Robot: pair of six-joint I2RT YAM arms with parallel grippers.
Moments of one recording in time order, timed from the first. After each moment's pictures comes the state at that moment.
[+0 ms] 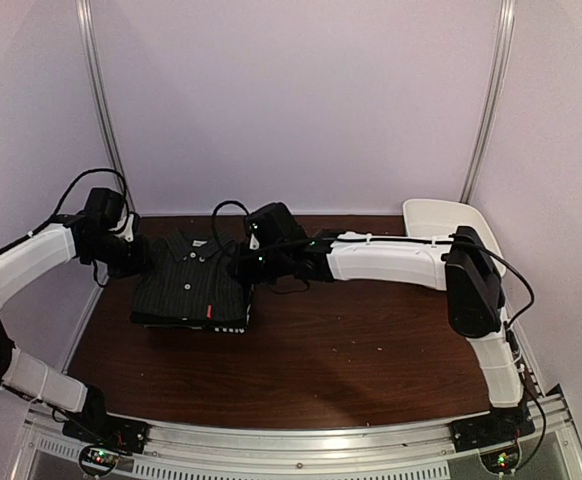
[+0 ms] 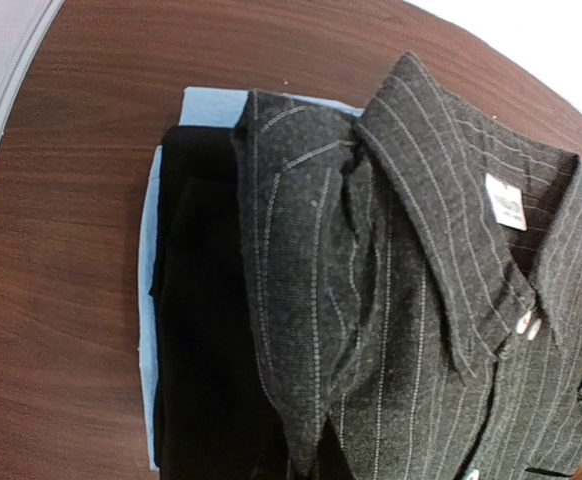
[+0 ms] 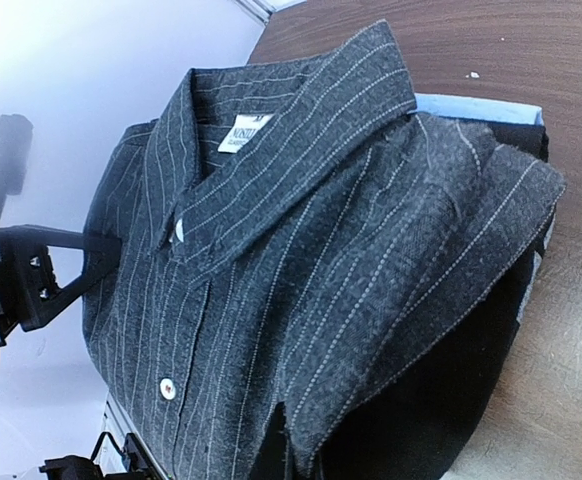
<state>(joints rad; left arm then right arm) -0.15 1.32 1.05 -0.66 0.14 -0.36 0.99 2.22 1.88 -0.19 -0.06 0.85</state>
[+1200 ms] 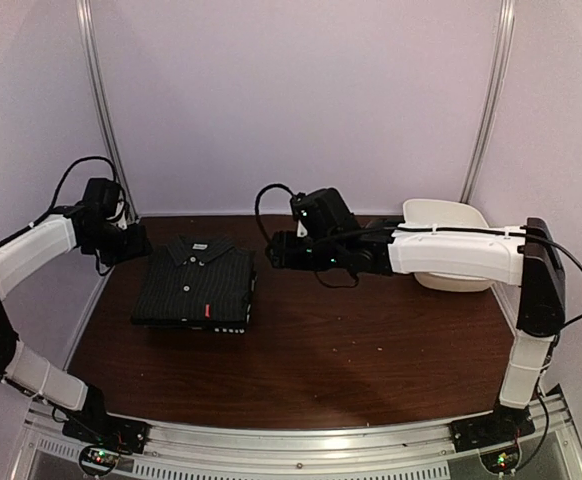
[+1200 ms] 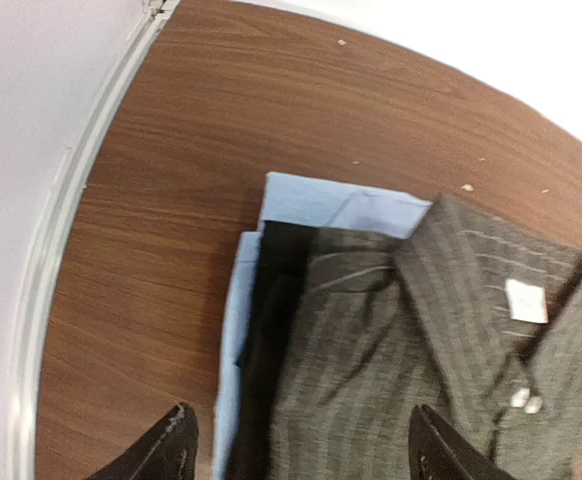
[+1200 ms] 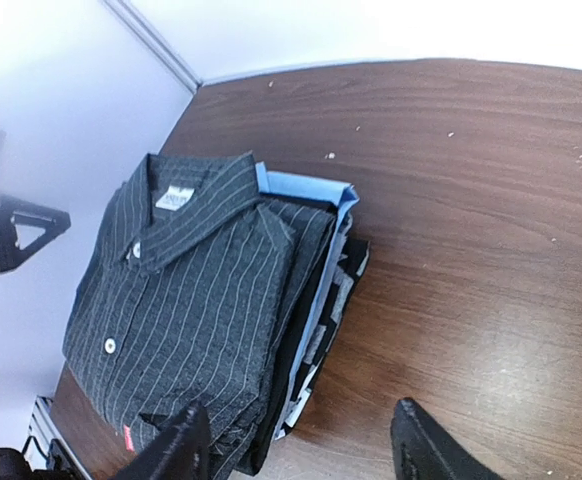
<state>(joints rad) -0.11 1.39 1.11 -0.62 -0.03 -0.36 0.95 1.88 1.54 -0.23 0.17 0.69</state>
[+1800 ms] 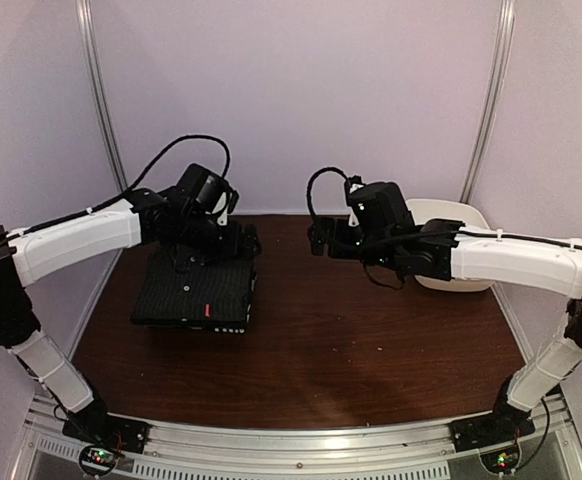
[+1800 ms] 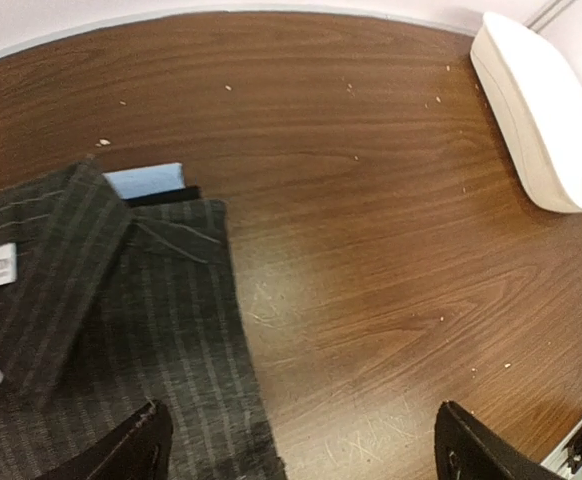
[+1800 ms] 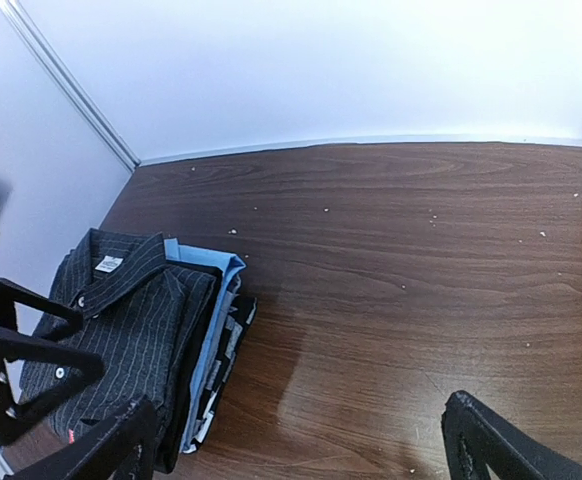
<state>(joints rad) -0.71 1.58 1.39 -0.61 -0.06 -0.51 0.90 1.56 1.27 -0.20 0.39 0.60</state>
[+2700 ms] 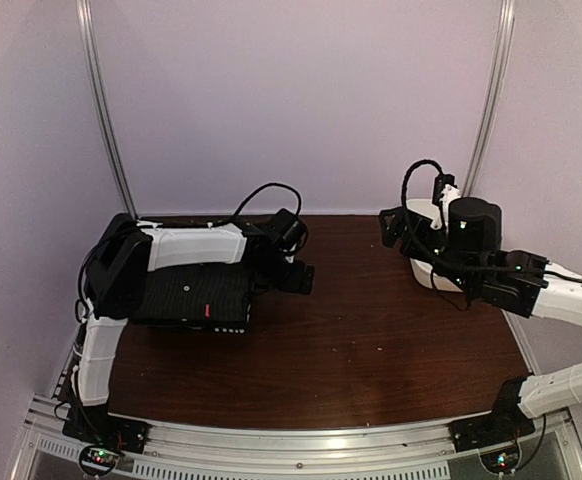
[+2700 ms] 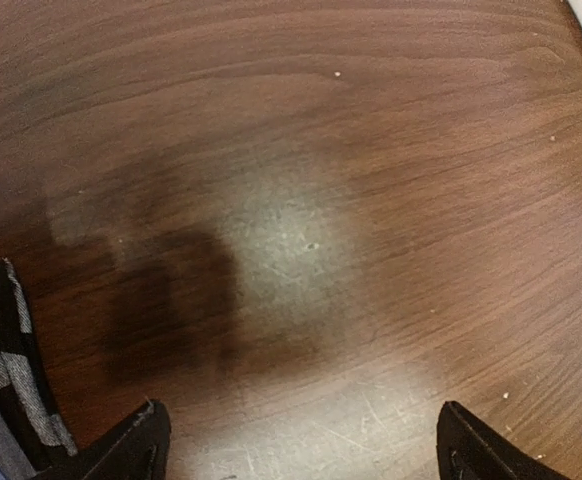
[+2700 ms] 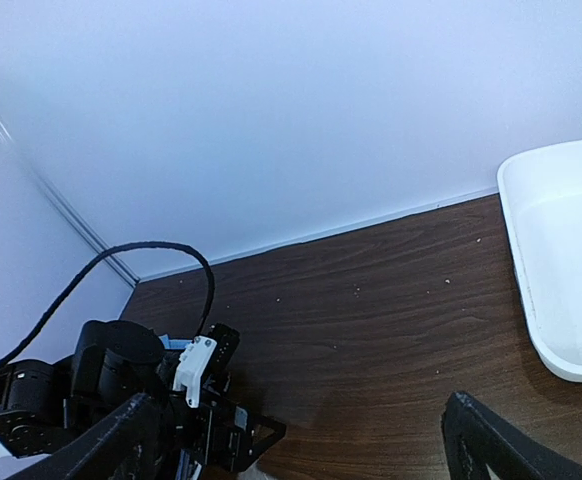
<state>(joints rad) -0.83 2.21 1.76 -0.57 -0.07 -0.52 0.85 1.06 0.89 -0.08 0.54 0.63</state>
